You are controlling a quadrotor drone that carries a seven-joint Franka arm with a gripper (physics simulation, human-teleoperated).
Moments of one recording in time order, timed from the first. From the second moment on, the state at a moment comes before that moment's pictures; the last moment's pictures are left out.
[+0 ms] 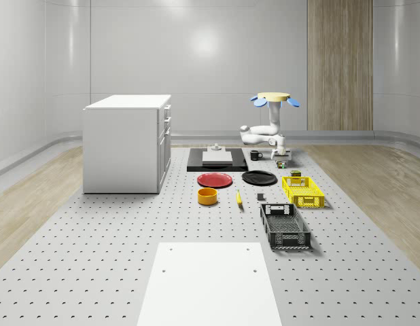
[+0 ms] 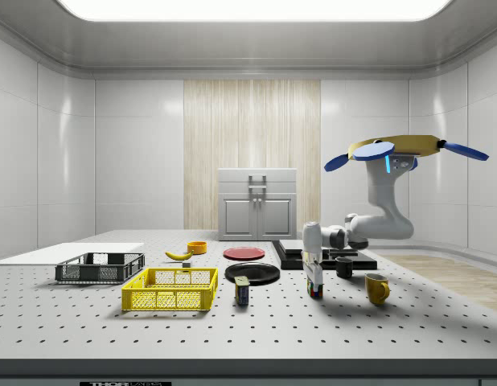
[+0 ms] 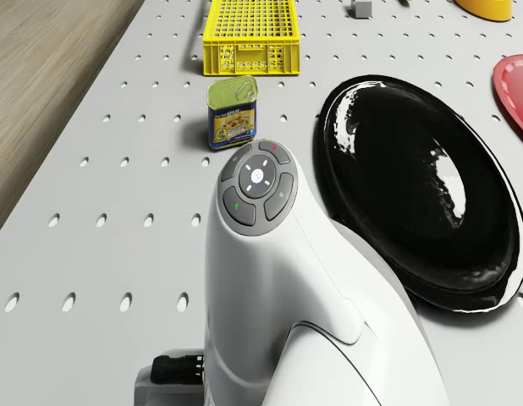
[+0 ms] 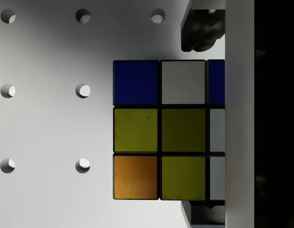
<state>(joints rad) -1.19 -1.40 1.34 -2.83 -1.84 1.48 1.67</state>
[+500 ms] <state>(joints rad) -1.17 -1.43 1.34 -2.83 -1.83 1.51 1.65</state>
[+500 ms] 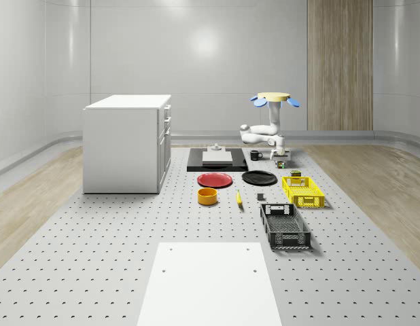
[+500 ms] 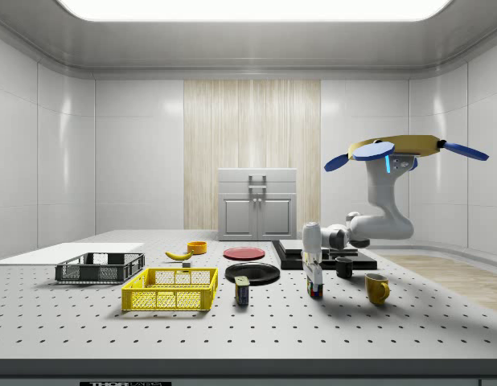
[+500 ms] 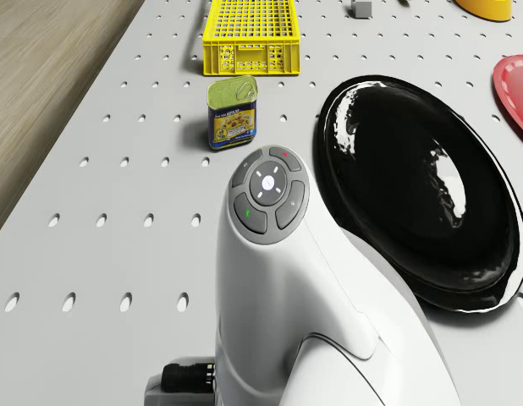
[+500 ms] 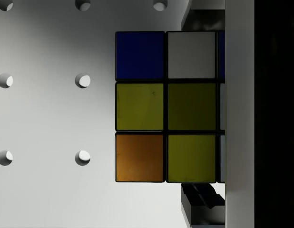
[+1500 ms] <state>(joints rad) -1.19 -1.47 1.39 -2.84 -1.77 1.52 1.68</state>
